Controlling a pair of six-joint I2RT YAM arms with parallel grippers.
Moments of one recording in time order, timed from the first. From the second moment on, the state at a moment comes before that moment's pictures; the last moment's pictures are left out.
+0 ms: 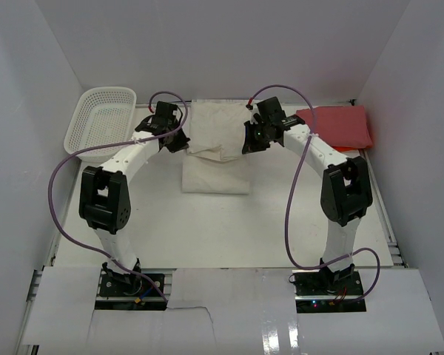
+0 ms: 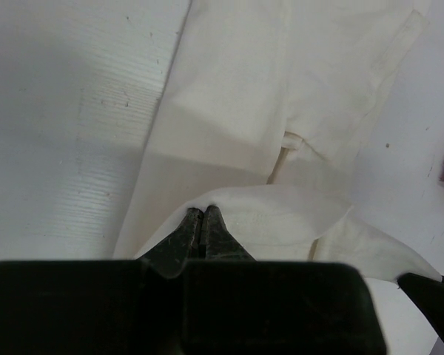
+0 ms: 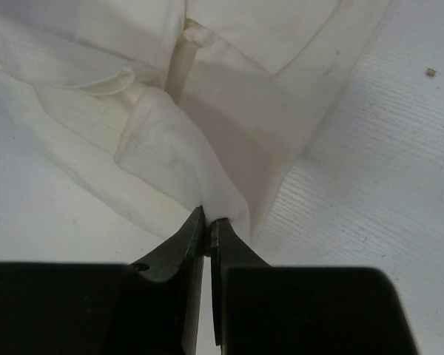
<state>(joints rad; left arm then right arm) -0.30 1.82 1.48 -0.50 -0.04 -0.71 0.46 1.93 1.63 -0.58 -0.28 0.23</state>
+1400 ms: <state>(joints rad) -0.26 2.02 1.63 -0.45 0.04 -0.71 0.41 2.08 1.83 -0.63 -0.27 0.22</state>
